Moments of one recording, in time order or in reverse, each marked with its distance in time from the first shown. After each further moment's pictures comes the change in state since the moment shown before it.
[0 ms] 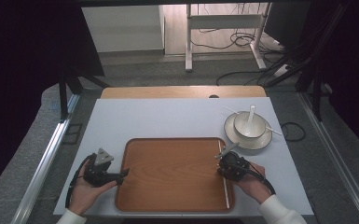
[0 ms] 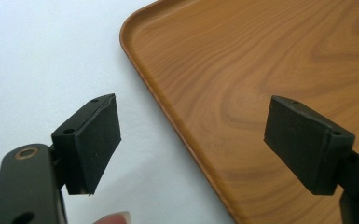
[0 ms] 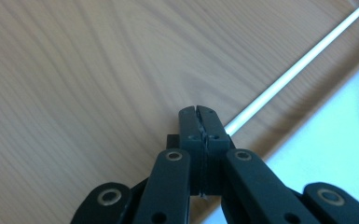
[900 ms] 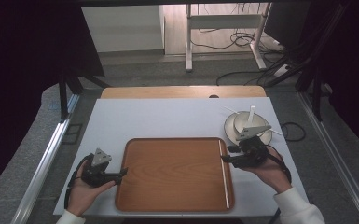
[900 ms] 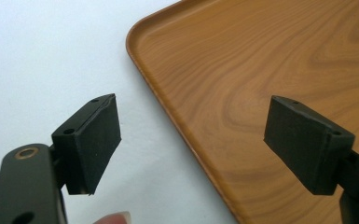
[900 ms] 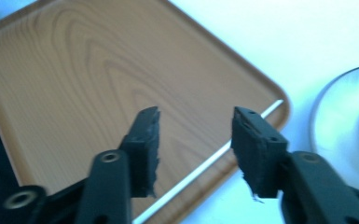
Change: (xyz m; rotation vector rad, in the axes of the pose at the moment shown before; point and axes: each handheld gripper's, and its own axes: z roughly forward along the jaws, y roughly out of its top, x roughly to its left) left arm 0.002 -0.002 -0.007 -0.033 0.008 -0.006; right arm -0.036 0.009 -0.074 -0.293 0.099 0.021
